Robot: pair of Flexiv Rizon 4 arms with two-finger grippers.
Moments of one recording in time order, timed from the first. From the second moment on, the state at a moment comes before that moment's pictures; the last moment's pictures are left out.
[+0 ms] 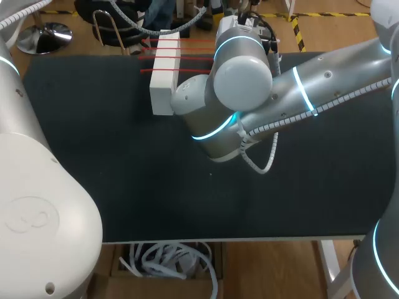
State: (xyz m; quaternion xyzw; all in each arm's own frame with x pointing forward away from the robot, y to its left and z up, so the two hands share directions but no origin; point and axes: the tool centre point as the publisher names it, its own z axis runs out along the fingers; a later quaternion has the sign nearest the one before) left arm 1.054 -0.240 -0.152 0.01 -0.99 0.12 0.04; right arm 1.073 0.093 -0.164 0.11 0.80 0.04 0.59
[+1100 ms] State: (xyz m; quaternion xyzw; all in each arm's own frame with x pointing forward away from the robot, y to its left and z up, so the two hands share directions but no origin) left arm 1.054 -0.239 -0.152 0.01 -0.99 0.12 0.04; right arm 1.067 0.111 -0.163 0.10 0.80 0.09 0.59
